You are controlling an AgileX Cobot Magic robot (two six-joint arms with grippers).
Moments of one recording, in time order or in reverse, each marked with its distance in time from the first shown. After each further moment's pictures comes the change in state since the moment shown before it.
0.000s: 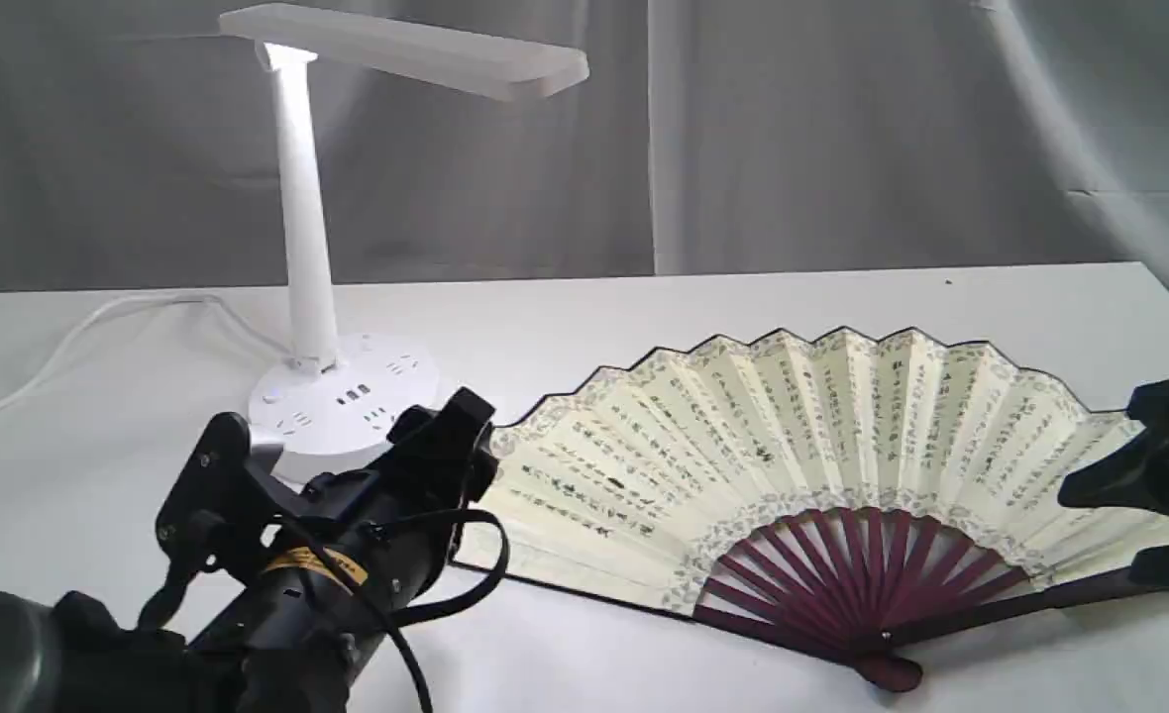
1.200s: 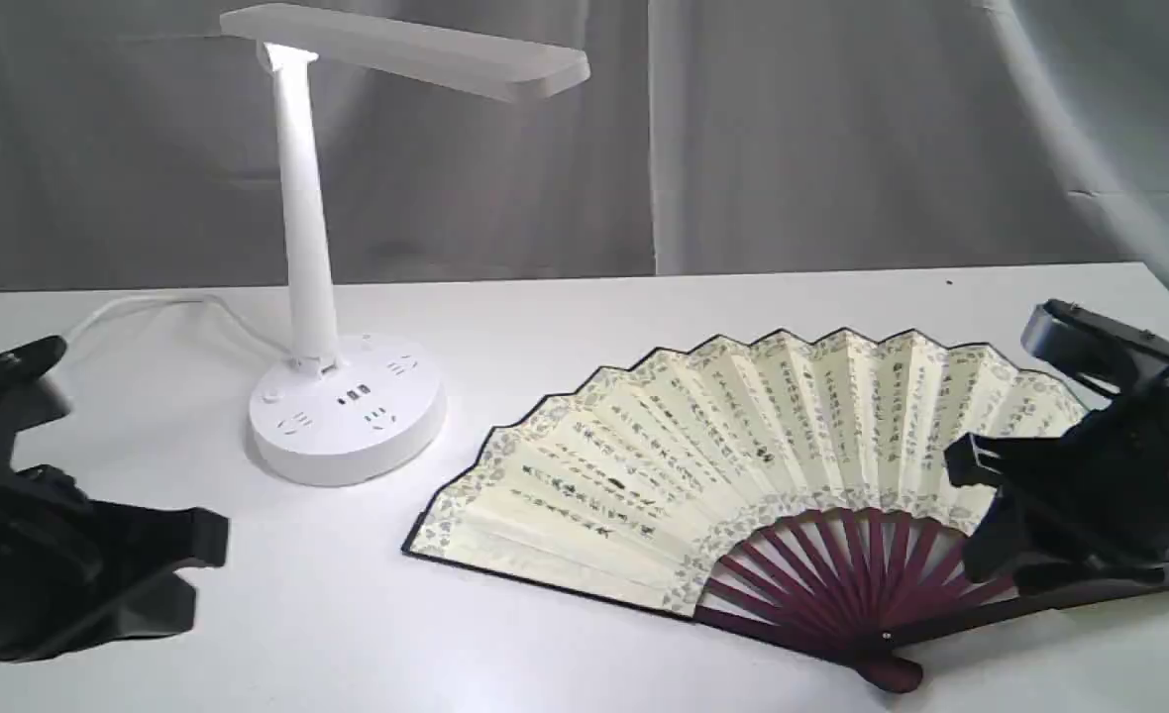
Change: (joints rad) left arm 0.643 -0.463 0.000 0.267 1.319 0.828; right arm 0.325 -0.040 -0.155 -0.616 0.032 0.419
